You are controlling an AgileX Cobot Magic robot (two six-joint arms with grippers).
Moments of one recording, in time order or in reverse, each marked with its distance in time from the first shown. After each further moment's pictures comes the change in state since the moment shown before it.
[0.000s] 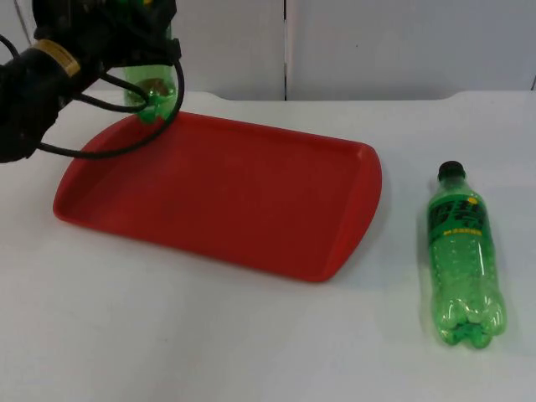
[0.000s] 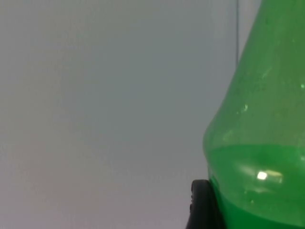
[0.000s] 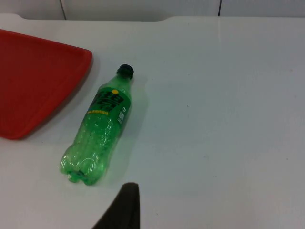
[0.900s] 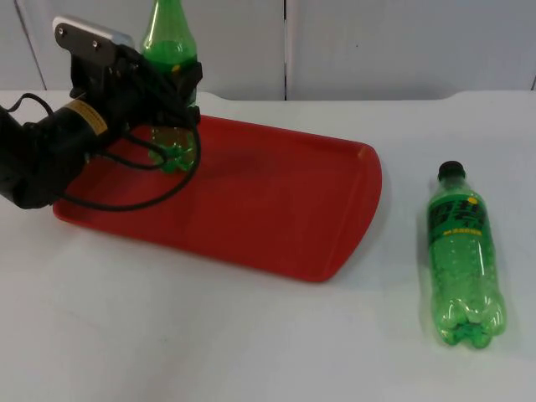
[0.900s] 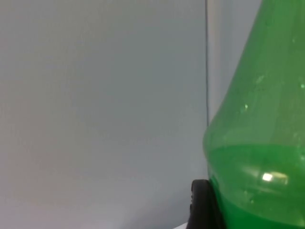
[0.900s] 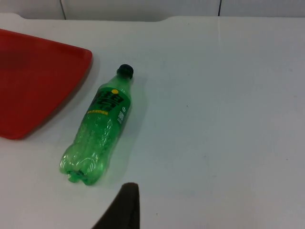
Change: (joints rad) right arm 0.000 0.000 0.000 0.000 0.000 -0.004; left arm 0.000 0.186 -0.082 0.087 -0.047 -0.004
